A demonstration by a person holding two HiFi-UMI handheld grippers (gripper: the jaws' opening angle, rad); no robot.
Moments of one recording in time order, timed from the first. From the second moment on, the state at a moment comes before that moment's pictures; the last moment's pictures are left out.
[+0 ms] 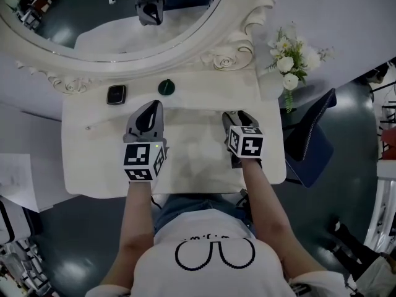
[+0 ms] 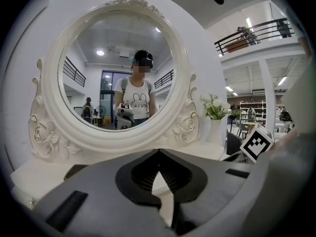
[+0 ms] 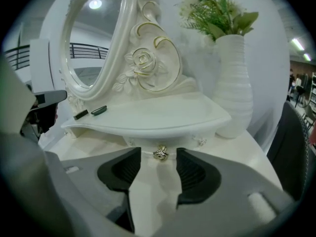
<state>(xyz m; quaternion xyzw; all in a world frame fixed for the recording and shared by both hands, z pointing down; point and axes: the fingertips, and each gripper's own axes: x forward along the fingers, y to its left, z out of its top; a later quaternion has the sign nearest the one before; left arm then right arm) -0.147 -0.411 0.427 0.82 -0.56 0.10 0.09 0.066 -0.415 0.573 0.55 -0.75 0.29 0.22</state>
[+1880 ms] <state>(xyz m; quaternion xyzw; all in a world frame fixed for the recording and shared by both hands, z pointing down) -0.093 -0.371 0.228 0.86 -0.49 -0.03 -0.10 0.085 -0.325 0.222 0.58 -0.81 -0.09 0.01</state>
